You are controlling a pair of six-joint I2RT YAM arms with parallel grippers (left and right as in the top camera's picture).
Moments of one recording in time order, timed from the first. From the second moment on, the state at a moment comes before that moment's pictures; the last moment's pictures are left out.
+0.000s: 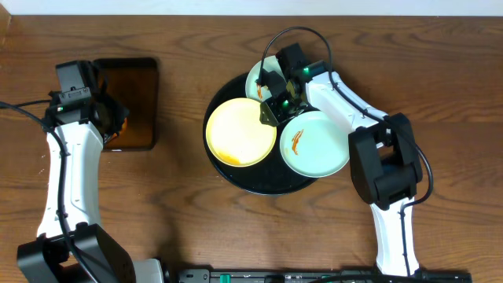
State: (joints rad) left arm 0.28 1.54 1.23 -0.80 -0.11 -0.61; right arm 0.44 2.28 1.77 -0.81 -0.40 -0.12
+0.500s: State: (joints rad) left arm 0.28 1.54 1.23 -0.80 -0.11 -0.61; right arm 0.44 2.28 1.79 -0.80 -0.33 -0.09
